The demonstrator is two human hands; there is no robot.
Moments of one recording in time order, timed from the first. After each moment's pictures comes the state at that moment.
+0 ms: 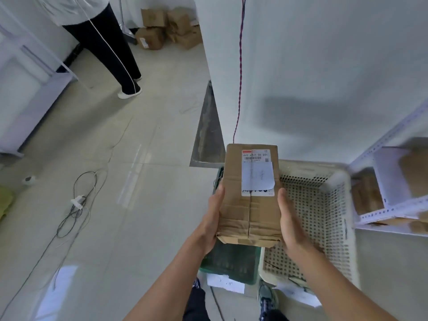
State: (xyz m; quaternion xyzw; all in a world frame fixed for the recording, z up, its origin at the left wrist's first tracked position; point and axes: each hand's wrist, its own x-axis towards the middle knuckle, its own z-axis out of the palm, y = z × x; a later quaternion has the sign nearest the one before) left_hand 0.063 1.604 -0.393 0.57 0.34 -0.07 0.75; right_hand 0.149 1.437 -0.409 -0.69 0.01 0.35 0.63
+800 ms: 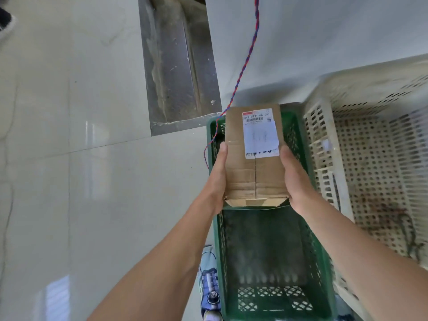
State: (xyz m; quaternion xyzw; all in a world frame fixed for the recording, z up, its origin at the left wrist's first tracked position) left_hand 0.215 1.808 -0.871 0.52 0.36 -0.24 0.73; right_hand 0.265 1.631 -0.893 -0.68 0.22 0.34 0.61
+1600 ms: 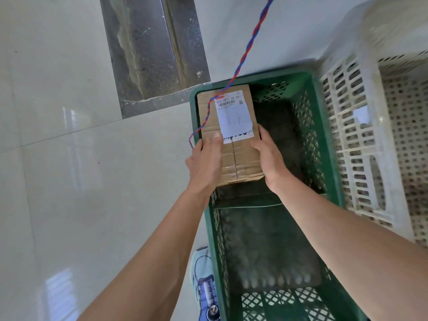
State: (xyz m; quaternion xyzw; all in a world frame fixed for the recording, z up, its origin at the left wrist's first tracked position) left_hand 0.240 1.821 -0.971 0.71 0.41 -0.21 0.54; right_hand 0.282 1.682 -1.031 -0.68 0.18 0.33 0.63
